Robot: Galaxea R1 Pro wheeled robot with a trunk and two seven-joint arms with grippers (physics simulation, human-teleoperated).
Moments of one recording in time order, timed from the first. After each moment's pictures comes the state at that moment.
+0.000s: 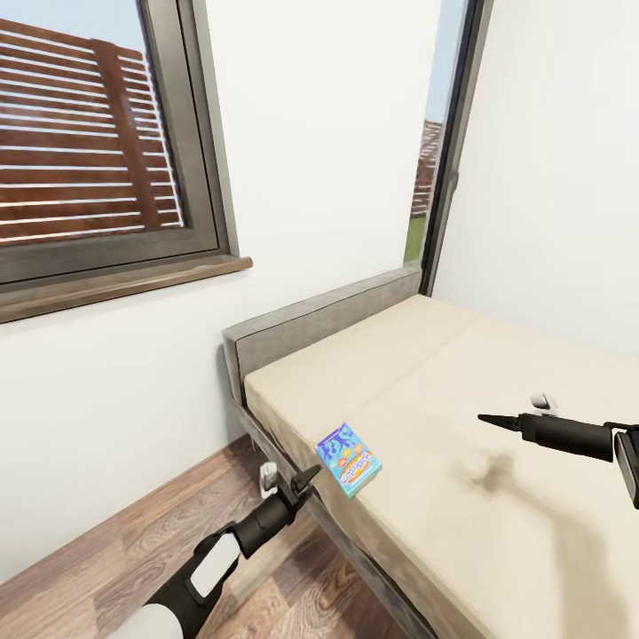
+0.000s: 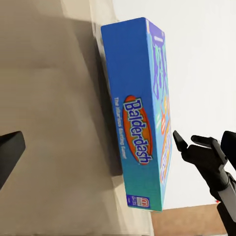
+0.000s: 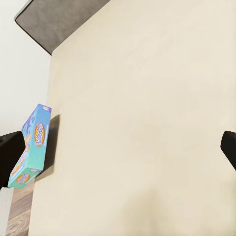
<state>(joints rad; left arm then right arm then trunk) -0.54 -0.09 -0.18 -0.49 0.97 0.35 -0.82 -0.77 -0.44 -0.43 -0.80 0.20 0.70 1.35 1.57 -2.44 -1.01</state>
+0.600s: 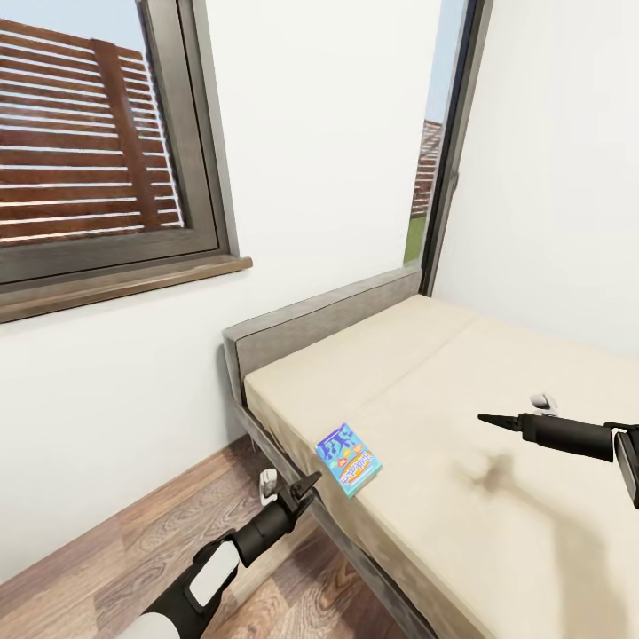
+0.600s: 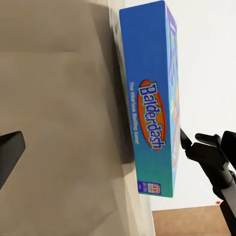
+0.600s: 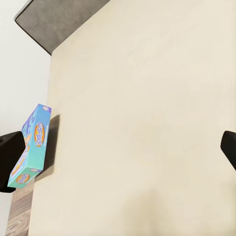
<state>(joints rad) -0.52 -0.09 -0.18 -0.49 0.97 0.35 -0.81 -0.77 -0.44 -0.43 -0.80 0.19 0.70 1.35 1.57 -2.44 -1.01</state>
